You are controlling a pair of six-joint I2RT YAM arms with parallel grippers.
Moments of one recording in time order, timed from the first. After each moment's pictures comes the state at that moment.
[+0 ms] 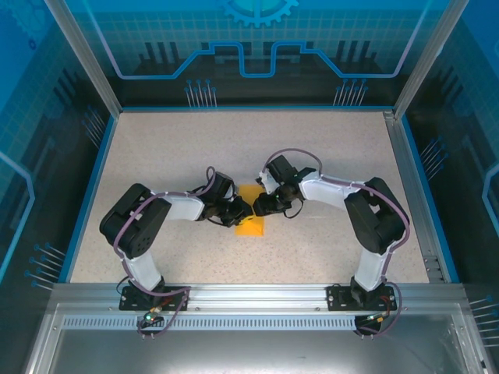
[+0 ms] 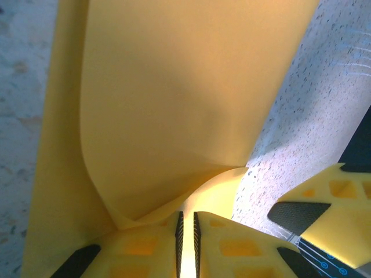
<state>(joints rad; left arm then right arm) -0.52 1.77 0.76 0.06 0.55 -1.10 0.61 1.82 1.12 -0.50 -0.44 0.33</state>
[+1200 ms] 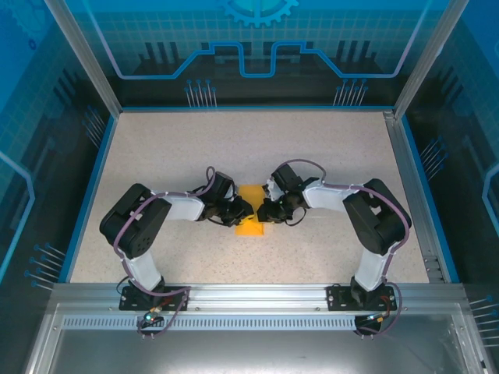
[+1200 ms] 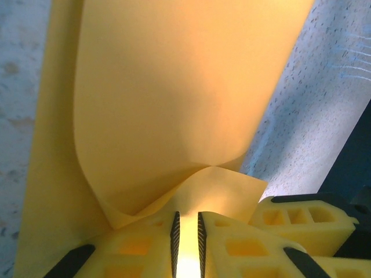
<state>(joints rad) -0.52 1.77 0.76 0.07 0.54 -1.11 0.59 1.81 0.98 -0.36 -0.55 0.56</state>
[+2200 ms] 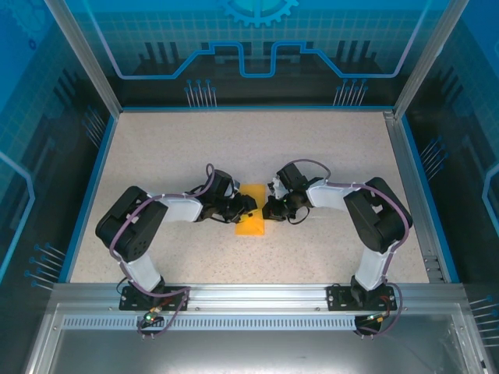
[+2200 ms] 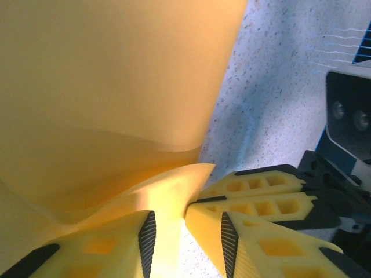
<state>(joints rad) -0.52 1.73 0.75 0.14 0.55 -1.11 0.55 1.82 0.95 -0.31 -0.55 0.58</state>
